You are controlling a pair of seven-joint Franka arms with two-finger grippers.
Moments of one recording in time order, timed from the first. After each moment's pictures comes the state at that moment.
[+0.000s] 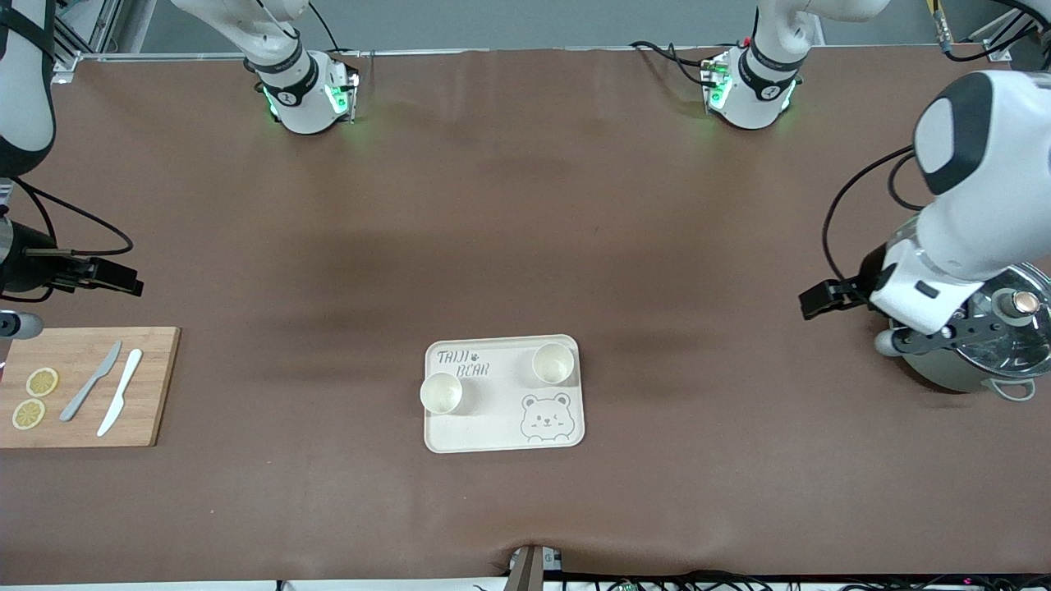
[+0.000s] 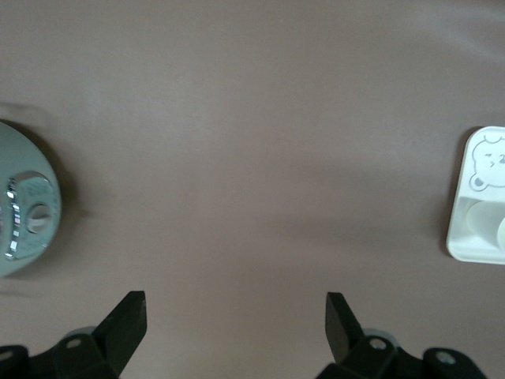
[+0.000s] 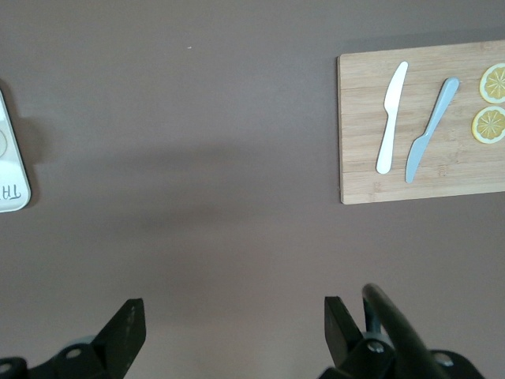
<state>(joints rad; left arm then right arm) -0.36 0.25 0.27 -1.50 -0.09 1.75 -0.21 -0.12 0.23 0.06 -1.45 -0.03 1.59 0.01</state>
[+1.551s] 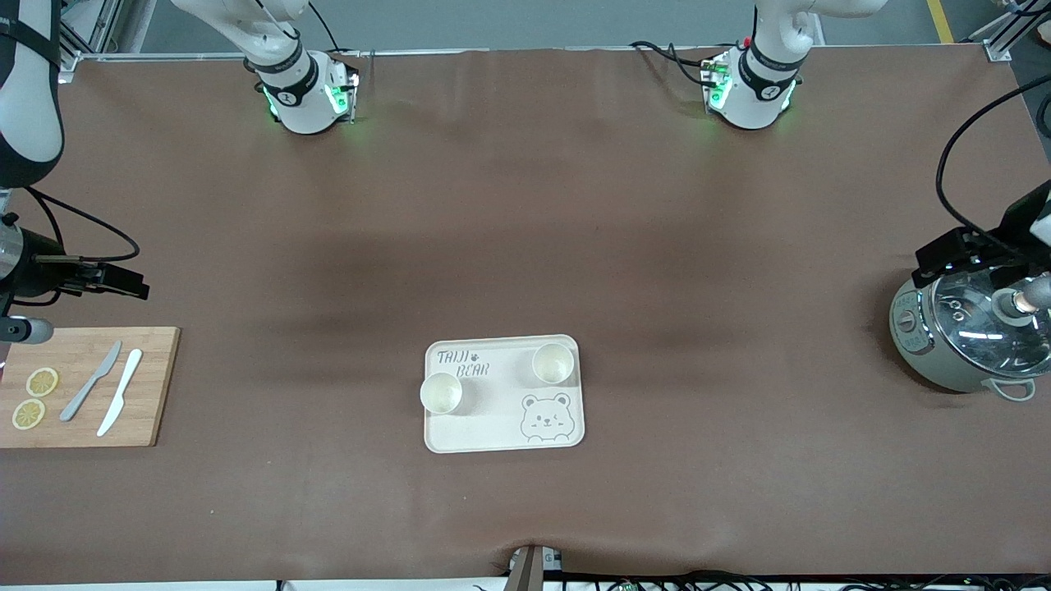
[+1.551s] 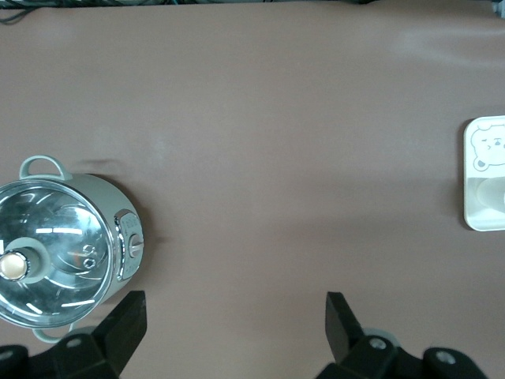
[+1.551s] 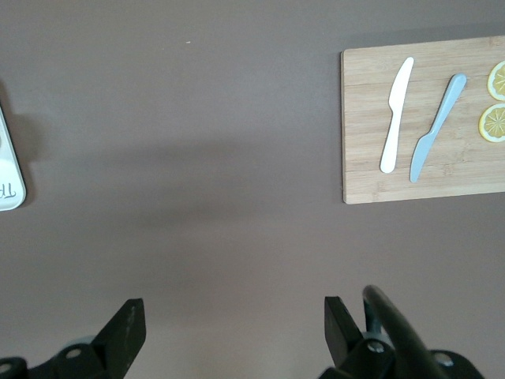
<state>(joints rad) -0.25 0.21 0.27 -1.31 -0.07 1.59 0.03 -0.12 0.24 0.06 -1.46 -0.03 1.60 0.01</state>
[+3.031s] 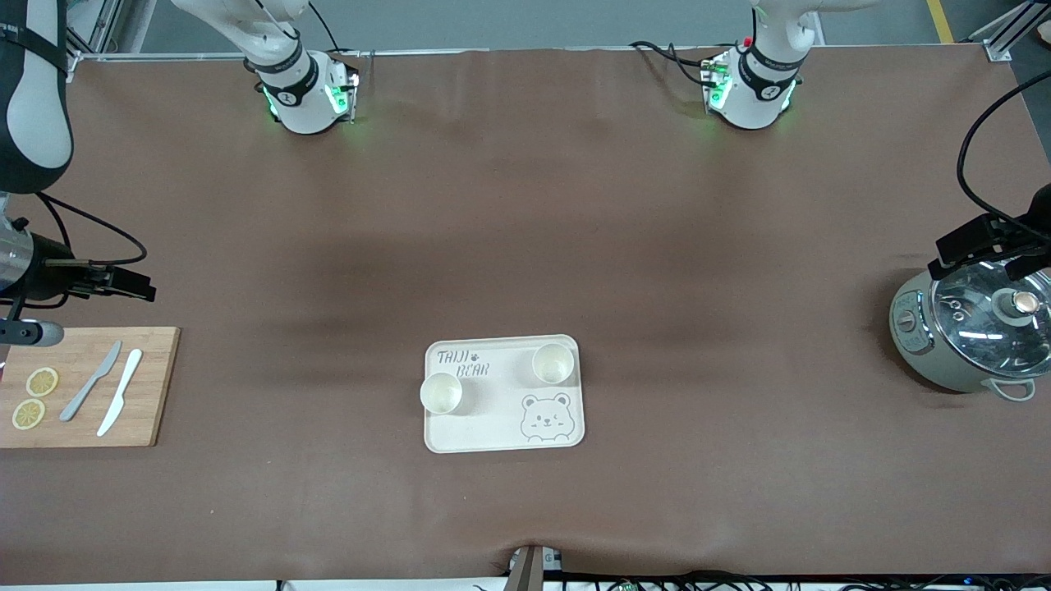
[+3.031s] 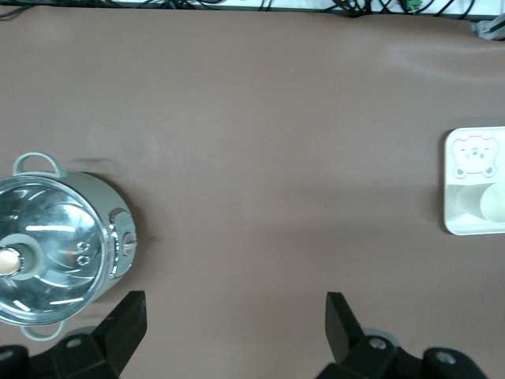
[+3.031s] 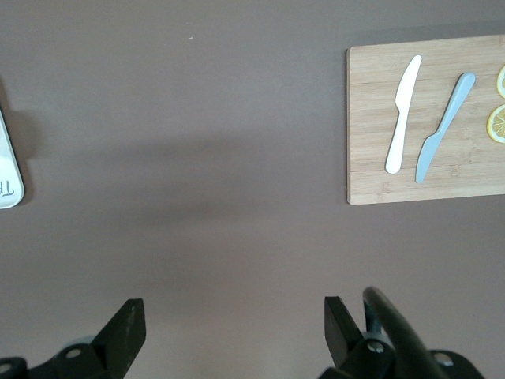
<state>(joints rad) -0.01 0.20 0.01 -1.29 -0.04 1.58 0.00 -0.12 0.25 0.07 -1.48 -0.03 1.62 0.01</state>
